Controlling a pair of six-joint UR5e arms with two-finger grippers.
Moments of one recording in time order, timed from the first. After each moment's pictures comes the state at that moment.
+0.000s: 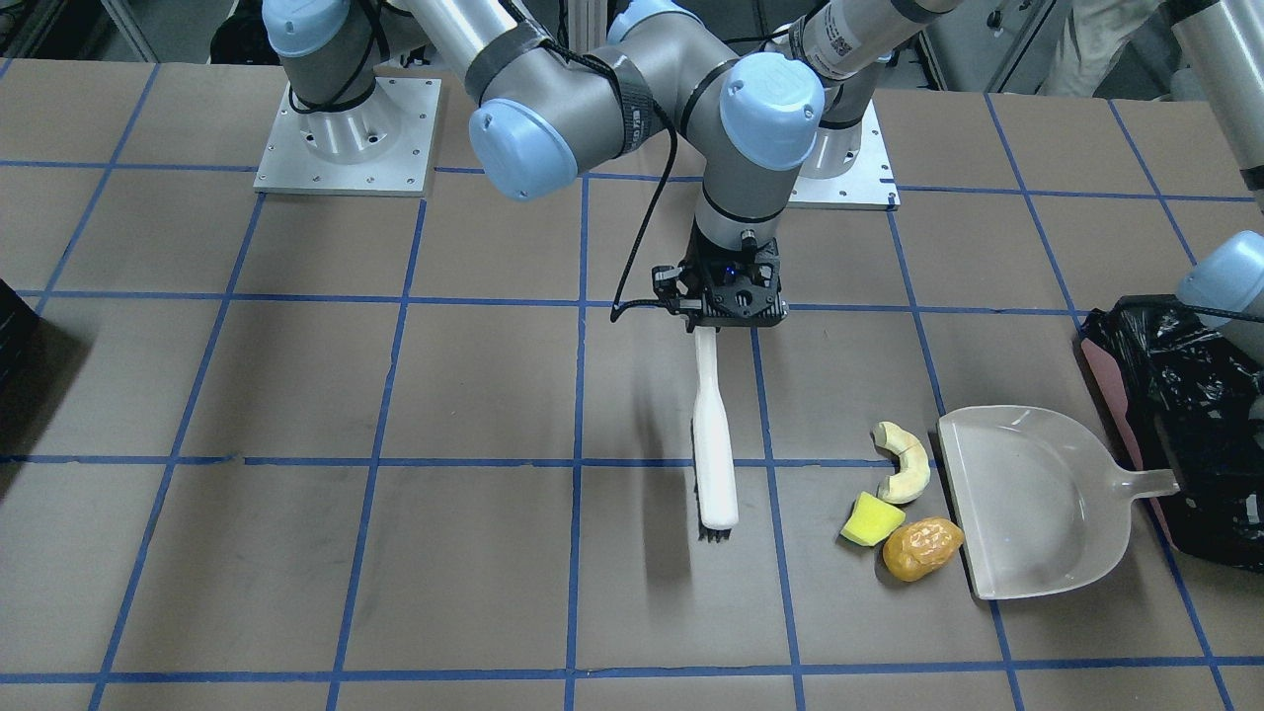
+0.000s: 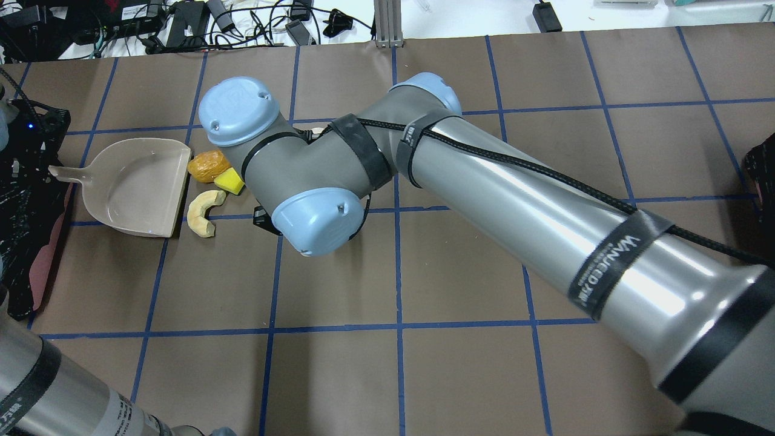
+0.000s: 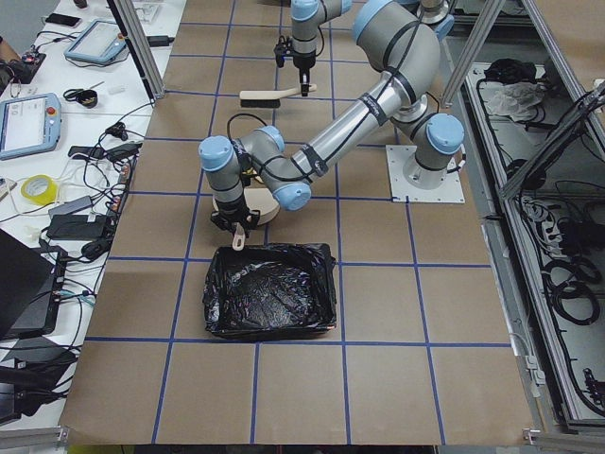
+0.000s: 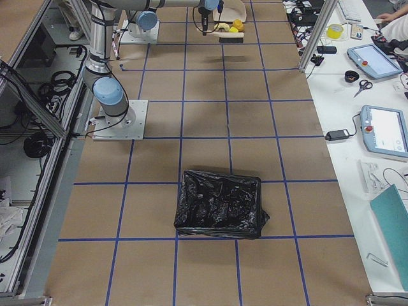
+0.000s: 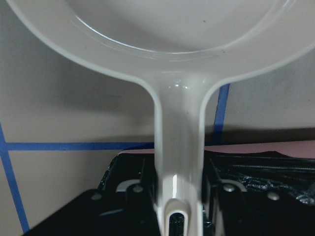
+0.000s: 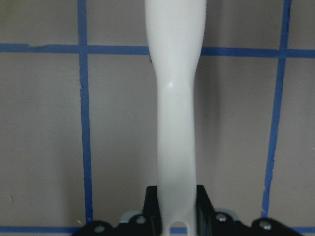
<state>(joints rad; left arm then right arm) -1.00 -2.12 -1.48 -1.08 1.77 2.12 2.24 -1.05 1.36 -1.86 -1.58 0.64</state>
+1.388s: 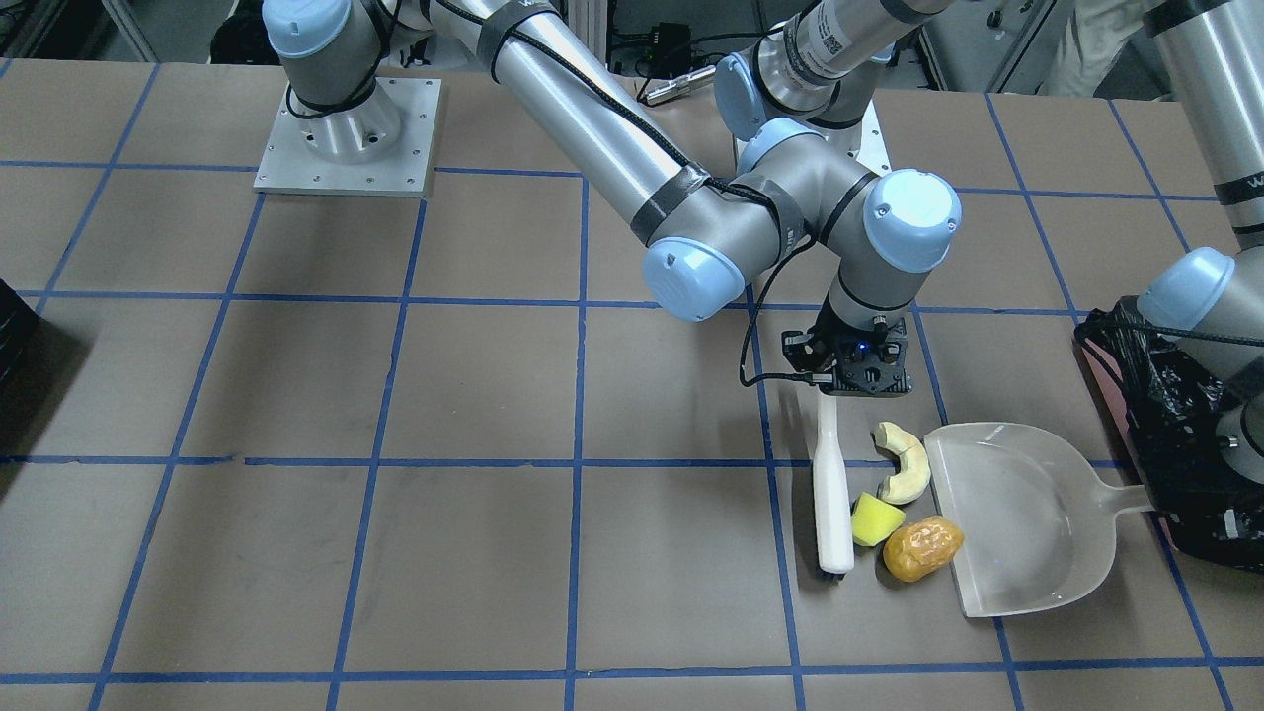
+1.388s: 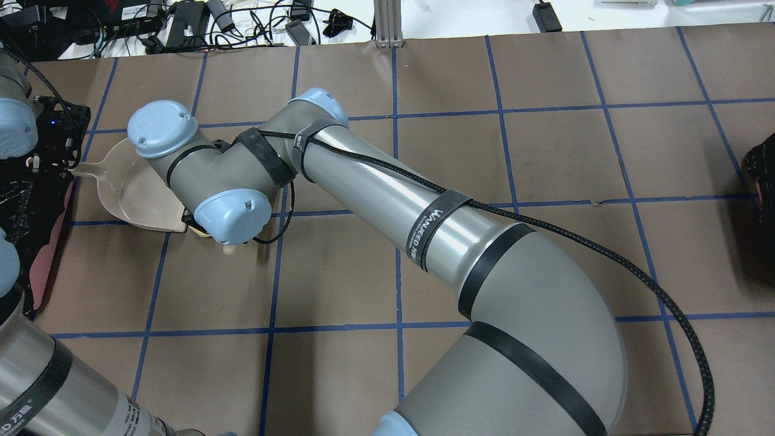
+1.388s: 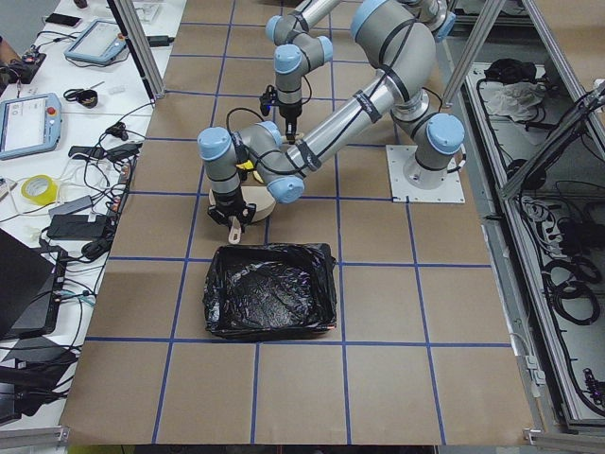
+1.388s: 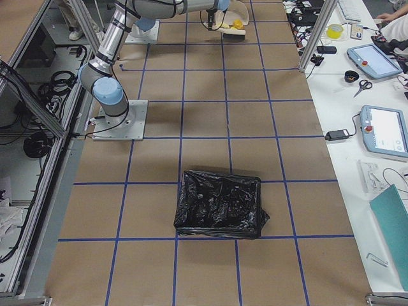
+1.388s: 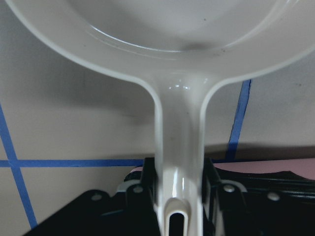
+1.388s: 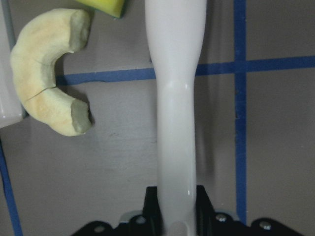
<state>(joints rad) -1.04 -2.12 -1.51 -1.01 1.80 2.07 2.35 -0.72 1.00 -1.89 -1.48 0.85</state>
